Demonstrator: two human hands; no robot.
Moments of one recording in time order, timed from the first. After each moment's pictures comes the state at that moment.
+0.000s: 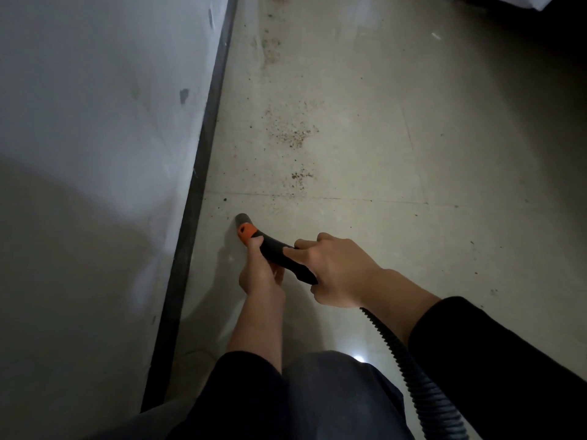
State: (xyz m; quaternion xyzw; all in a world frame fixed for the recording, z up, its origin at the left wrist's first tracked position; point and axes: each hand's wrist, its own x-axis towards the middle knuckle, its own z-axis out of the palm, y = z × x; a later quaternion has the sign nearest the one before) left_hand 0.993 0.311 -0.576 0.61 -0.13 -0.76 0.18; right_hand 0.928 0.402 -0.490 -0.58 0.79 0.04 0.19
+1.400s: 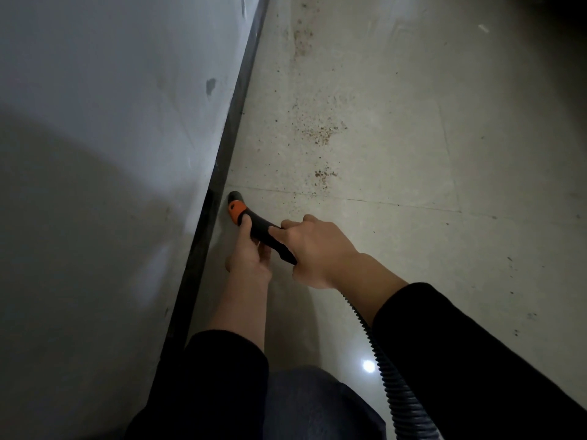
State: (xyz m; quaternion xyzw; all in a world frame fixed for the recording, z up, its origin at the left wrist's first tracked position) left_hand 0.994 0.249 -0.613 0.56 -0.11 -0.79 0.22; right_hand 0.925 0.345 -0.511 -0.59 0.79 0.00 0.16
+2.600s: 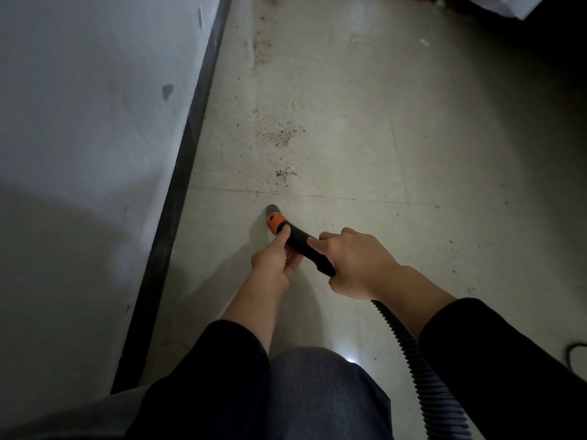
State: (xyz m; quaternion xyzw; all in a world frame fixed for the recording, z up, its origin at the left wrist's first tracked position) left_hand 0.957 0.341 -0.583 0.54 -0.21 -0.81 0.05; right_hand 0.901 0.457 -0.482 -0.52 0.83 0.07 0.18
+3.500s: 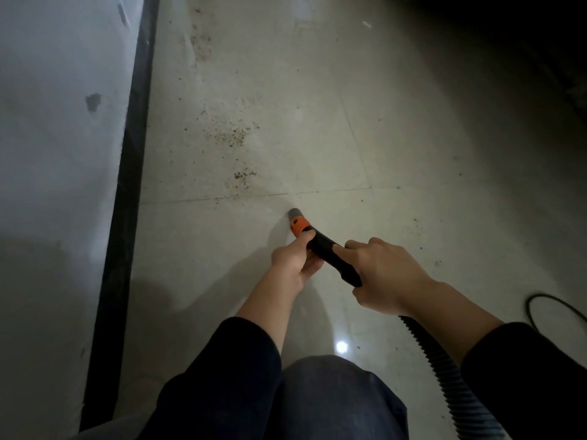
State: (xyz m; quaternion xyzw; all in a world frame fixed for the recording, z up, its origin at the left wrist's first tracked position) left_hand 0.910 0.399 -0.574 0.50 -0.32 -0.80 -0.11; right_hand 0.888 0.533 -0.478 -0.41 0.89 0.09 0.19
